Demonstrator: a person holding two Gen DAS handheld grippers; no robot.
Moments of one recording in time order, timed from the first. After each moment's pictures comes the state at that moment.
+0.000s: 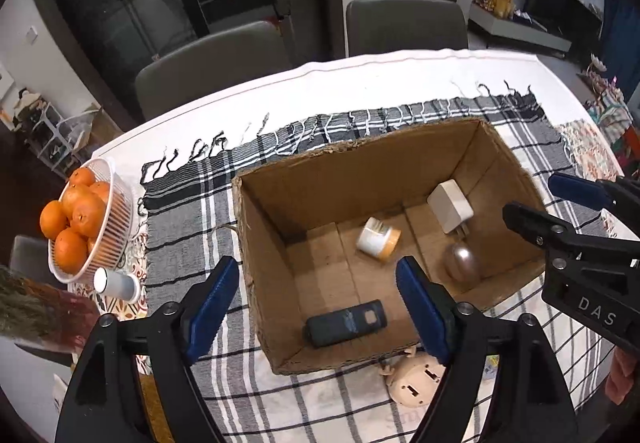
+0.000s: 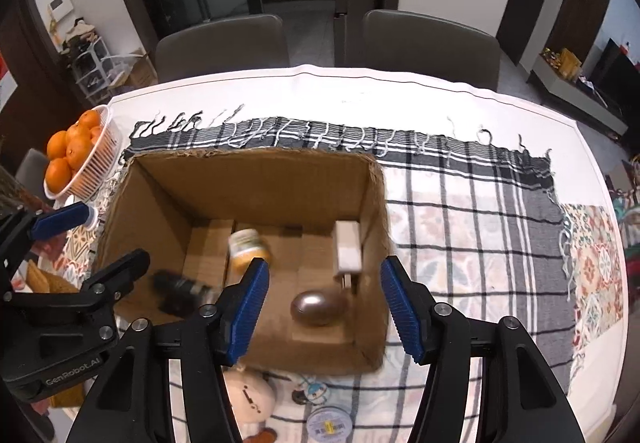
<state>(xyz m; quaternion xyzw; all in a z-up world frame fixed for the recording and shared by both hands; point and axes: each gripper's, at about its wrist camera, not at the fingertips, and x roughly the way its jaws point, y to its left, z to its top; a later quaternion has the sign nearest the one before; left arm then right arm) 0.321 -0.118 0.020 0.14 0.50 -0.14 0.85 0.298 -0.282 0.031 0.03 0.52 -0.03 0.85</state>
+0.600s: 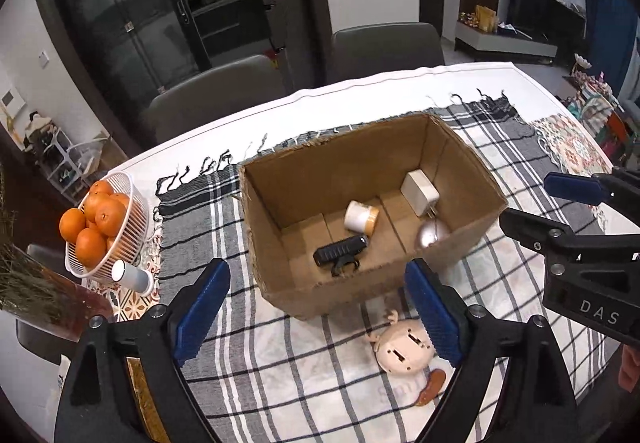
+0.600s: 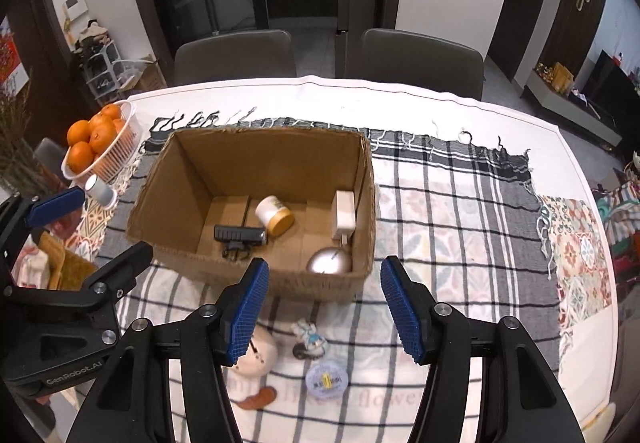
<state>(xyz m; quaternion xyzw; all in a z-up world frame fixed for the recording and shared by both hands) 0.244 -0.115 0.045 0.15 0.44 -0.16 0.87 0.225 -0.271 0.061 0.01 0.50 -0.02 0.87</state>
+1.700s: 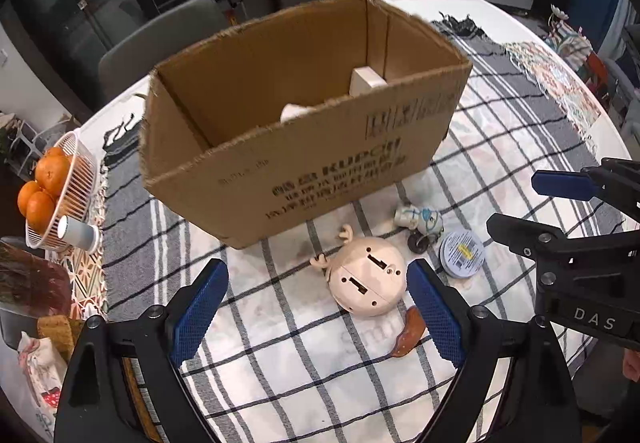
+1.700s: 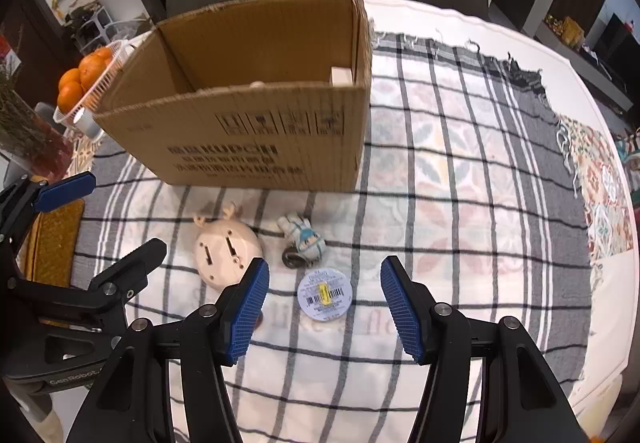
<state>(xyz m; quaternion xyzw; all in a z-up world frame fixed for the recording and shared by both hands) 0.204 -0.138 -0.041 0.18 0.51 -0.20 0.81 0.173 -0.282 -0.023 0.04 0.58 -0.02 0.81</state>
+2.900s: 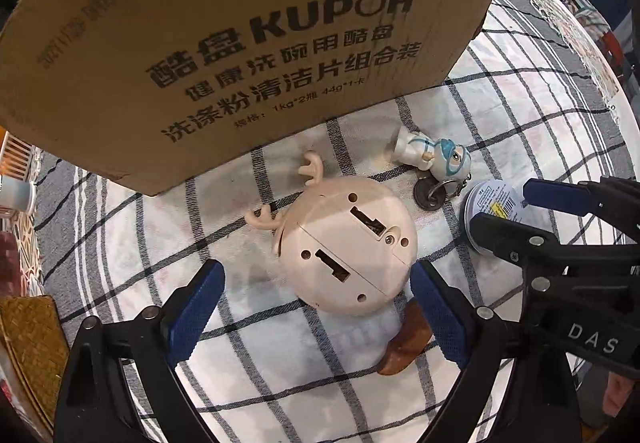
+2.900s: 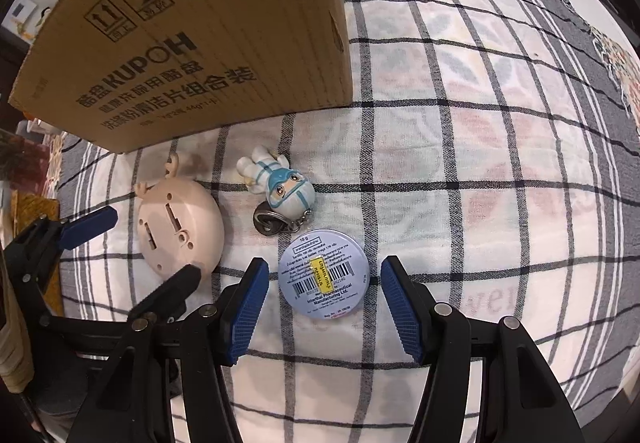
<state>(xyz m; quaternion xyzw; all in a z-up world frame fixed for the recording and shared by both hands) 0.212 -0.153 -0.139 0.17 0.60 -0.20 0.75 0.181 -0.295 -0.118 0.12 0.64 -0.02 0.75</state>
